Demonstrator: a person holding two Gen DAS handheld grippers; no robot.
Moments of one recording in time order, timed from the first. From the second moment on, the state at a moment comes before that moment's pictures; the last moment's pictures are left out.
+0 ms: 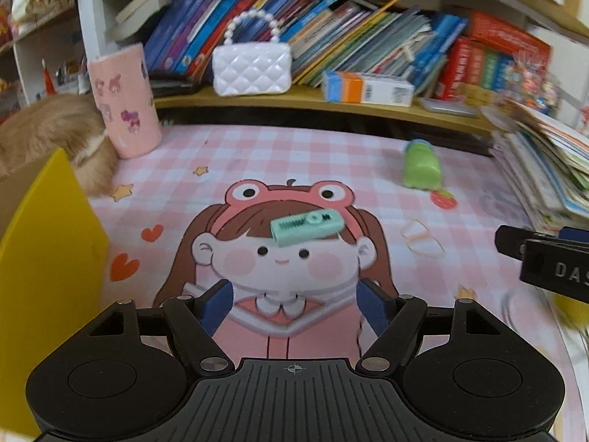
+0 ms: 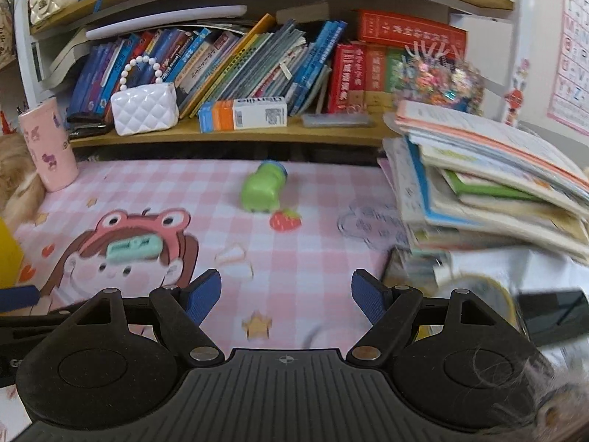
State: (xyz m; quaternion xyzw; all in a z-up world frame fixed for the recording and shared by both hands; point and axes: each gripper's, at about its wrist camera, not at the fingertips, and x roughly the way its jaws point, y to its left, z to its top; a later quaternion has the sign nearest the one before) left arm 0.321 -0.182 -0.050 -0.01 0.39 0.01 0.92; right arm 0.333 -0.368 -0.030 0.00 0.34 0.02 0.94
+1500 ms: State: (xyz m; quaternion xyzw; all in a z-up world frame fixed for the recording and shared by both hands) left arm 0.378 -0.170 -0.047 -0.04 0.37 0.06 0.93; right arm 0.521 -0.346 -0.083 0.02 0.38 0.04 0.92
